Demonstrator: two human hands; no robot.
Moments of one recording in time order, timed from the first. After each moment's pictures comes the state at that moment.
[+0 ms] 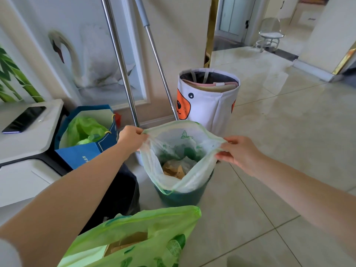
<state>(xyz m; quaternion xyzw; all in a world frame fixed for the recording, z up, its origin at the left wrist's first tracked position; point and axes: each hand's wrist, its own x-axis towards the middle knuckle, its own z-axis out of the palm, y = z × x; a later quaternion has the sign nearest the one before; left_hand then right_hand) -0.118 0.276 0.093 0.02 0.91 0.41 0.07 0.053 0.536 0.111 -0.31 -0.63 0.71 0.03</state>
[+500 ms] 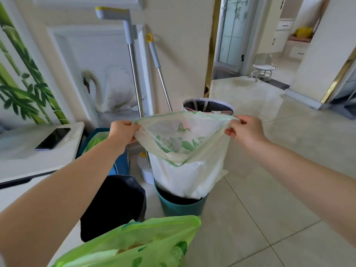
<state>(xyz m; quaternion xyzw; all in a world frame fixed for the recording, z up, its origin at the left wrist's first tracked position) -0.090 0.240 0.223 -0.06 0.77 0.64 0.03 0.045 0.536 0.235 -0.27 -0.68 0.62 0.26</state>
